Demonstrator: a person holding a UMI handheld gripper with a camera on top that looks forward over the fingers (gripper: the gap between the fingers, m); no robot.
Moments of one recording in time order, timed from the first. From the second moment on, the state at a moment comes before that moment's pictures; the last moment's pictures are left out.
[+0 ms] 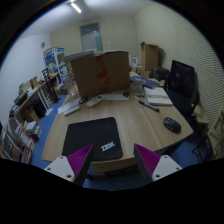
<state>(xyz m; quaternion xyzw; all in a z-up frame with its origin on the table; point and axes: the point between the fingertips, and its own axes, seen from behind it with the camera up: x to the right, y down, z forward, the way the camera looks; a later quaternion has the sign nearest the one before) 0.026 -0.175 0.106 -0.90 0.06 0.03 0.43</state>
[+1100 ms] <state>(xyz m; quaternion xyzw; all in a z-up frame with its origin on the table) 0.333 -0.029 -0.003 -0.85 0.04 -0.02 0.52</state>
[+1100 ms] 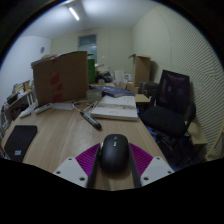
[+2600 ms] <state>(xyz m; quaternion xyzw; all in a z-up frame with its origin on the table) -0.068 -0.095 0.053 -0.92 -0.01 0.03 0.40</state>
